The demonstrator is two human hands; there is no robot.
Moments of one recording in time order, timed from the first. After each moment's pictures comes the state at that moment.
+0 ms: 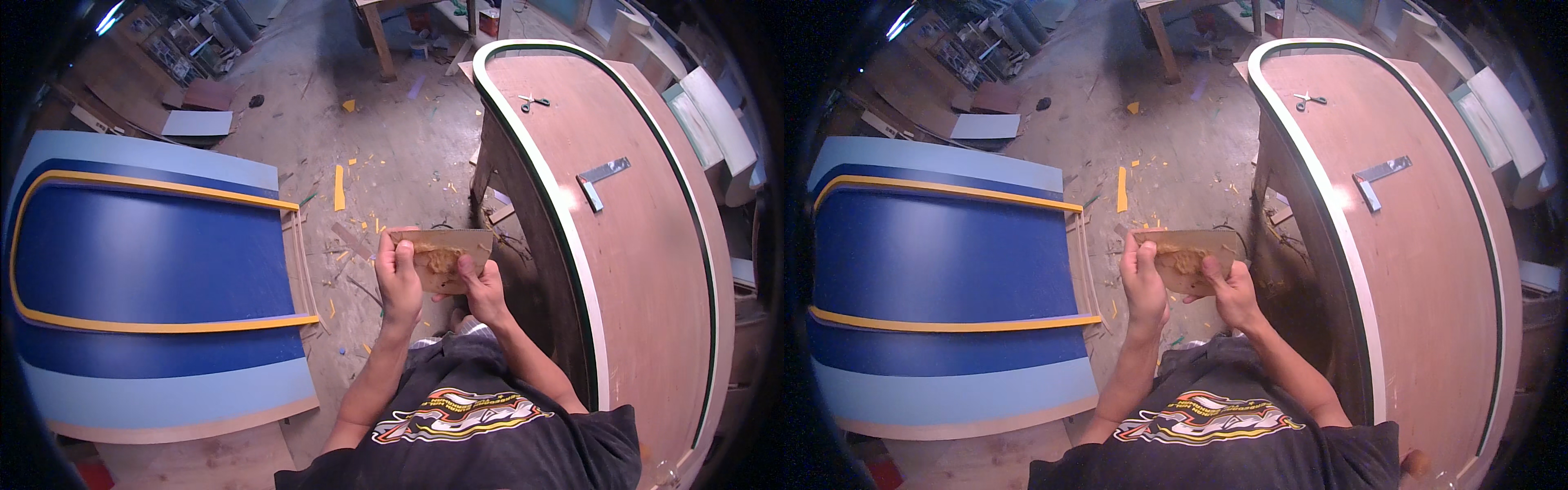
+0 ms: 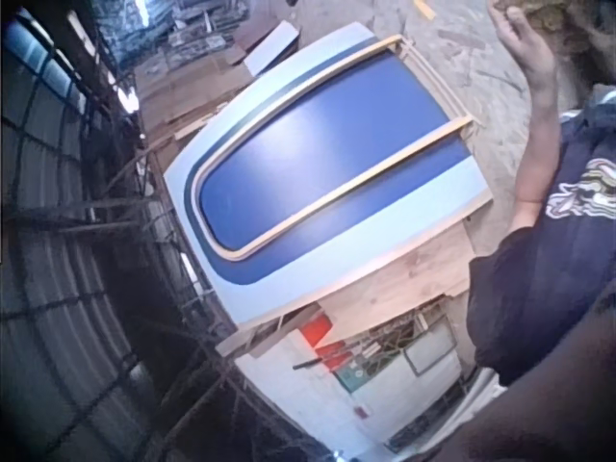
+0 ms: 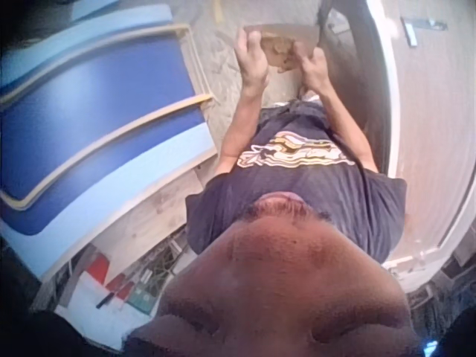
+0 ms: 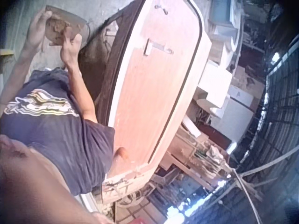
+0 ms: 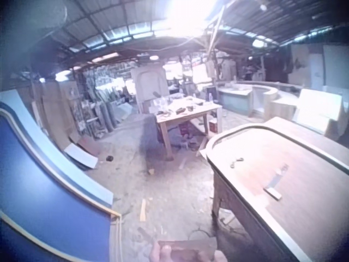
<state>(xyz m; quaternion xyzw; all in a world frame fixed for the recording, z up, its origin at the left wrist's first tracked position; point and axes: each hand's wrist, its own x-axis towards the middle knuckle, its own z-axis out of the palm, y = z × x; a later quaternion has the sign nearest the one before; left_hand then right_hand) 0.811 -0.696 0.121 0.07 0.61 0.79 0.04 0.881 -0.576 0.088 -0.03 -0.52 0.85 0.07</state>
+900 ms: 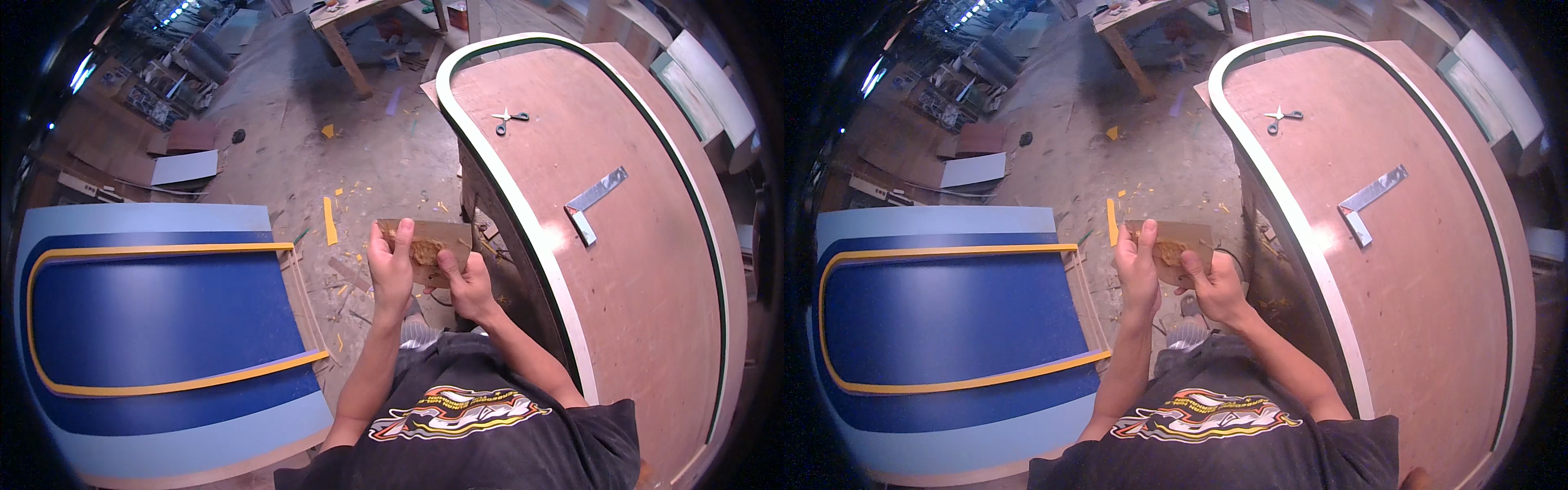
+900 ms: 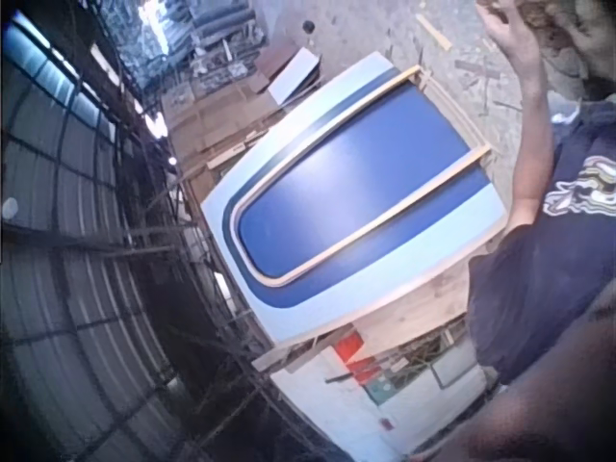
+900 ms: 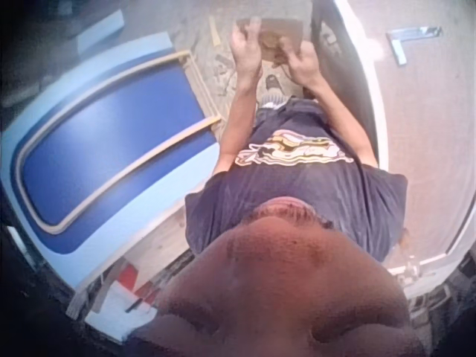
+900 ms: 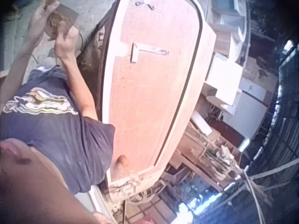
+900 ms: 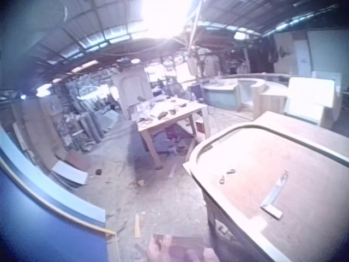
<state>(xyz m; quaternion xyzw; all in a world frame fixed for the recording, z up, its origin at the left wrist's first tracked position) 0.678 -0.548 0.131 0.09 0.61 0.78 0.14 0.761 -0.448 0.097 -0.02 -0.55 0.82 0.16</state>
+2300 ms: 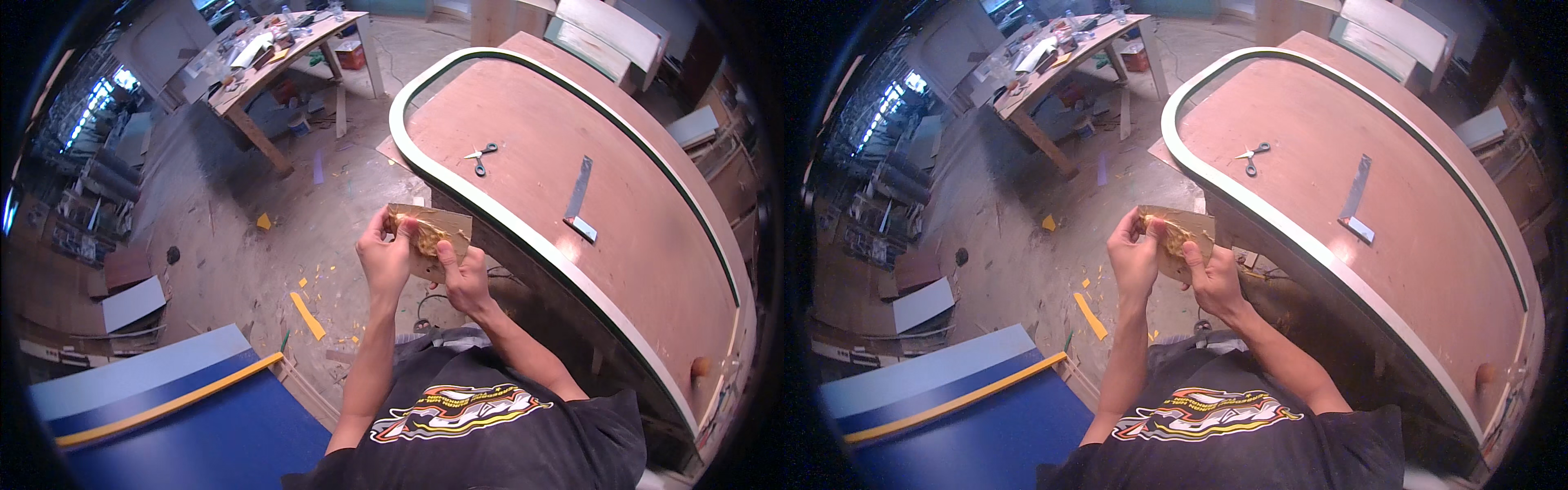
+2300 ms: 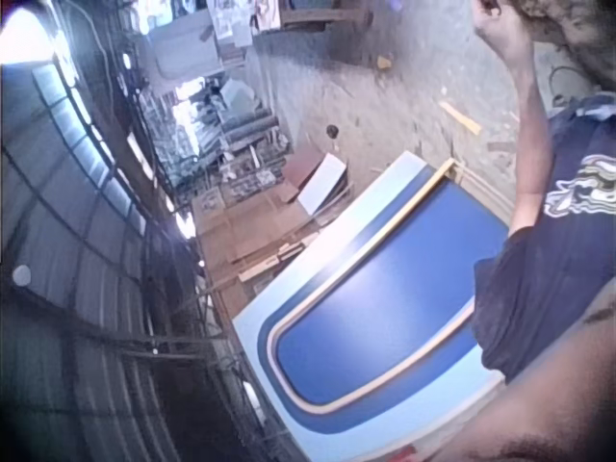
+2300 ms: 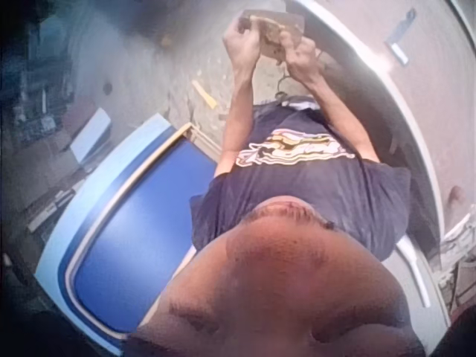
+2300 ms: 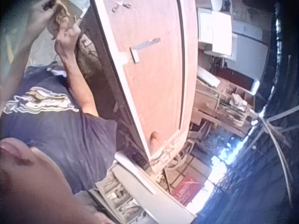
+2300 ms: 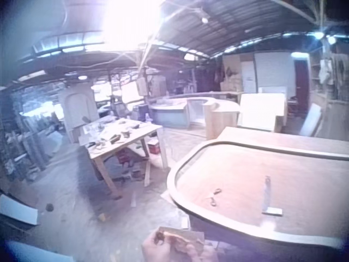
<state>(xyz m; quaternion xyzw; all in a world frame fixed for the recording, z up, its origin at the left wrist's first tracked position) 0.406 -0.499 0.106 0.33 0.64 0.68 0.14 0.539 -0.461 0.098 -0.22 -0.61 0.65 0.40</state>
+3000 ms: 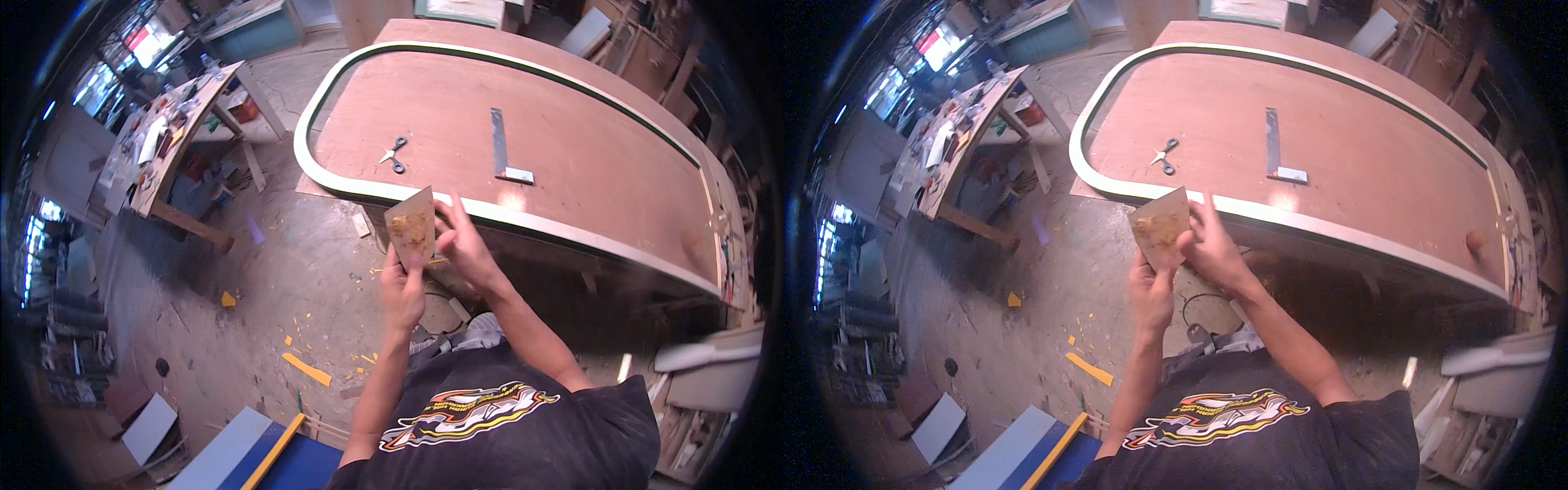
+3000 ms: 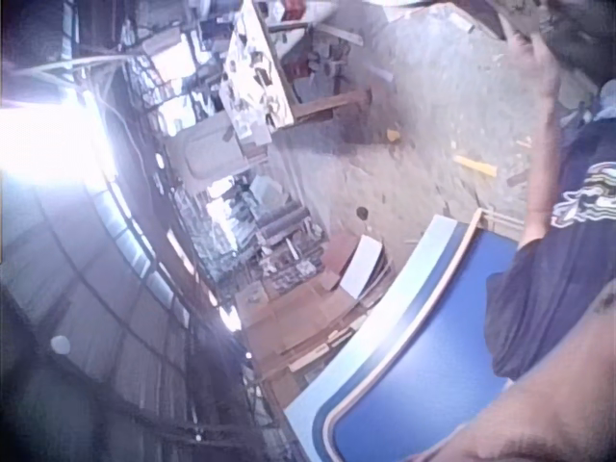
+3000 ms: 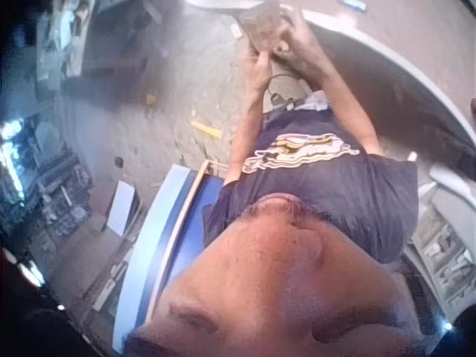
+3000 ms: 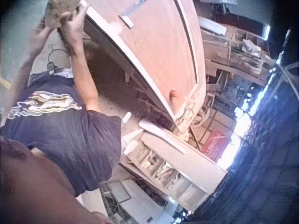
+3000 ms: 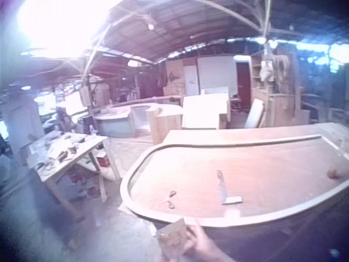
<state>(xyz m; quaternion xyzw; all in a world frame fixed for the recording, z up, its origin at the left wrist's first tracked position) 0.474 -0.496 0.088 0.37 0.42 0.69 0.45 0.590 -0.429 0.104 -0.33 -0.51 0.65 0.46</state>
